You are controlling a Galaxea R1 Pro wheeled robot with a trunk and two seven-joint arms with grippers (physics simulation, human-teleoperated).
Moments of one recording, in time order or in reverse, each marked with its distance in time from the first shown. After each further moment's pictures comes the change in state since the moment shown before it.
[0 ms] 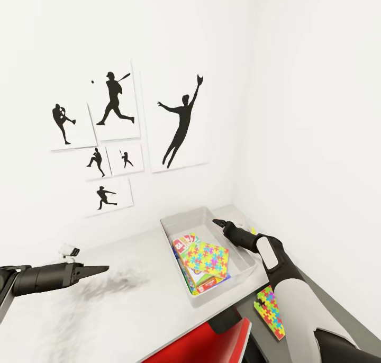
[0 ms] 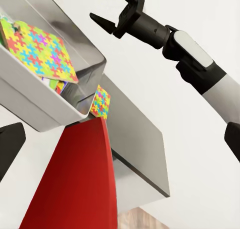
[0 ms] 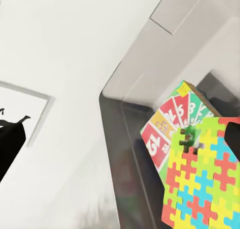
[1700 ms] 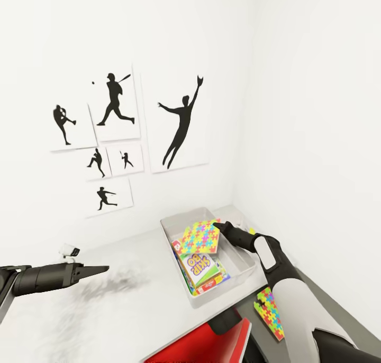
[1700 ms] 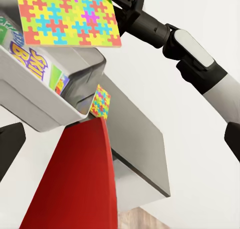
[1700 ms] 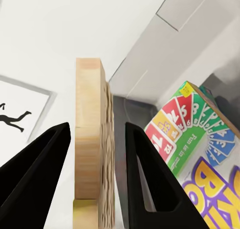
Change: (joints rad) left arm 0.000 0.000 -0.001 0.000 -0.002 0.000 0.000; right arm -0.001 0.009 0.022 0.000 0.000 -0.006 -0.004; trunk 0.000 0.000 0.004
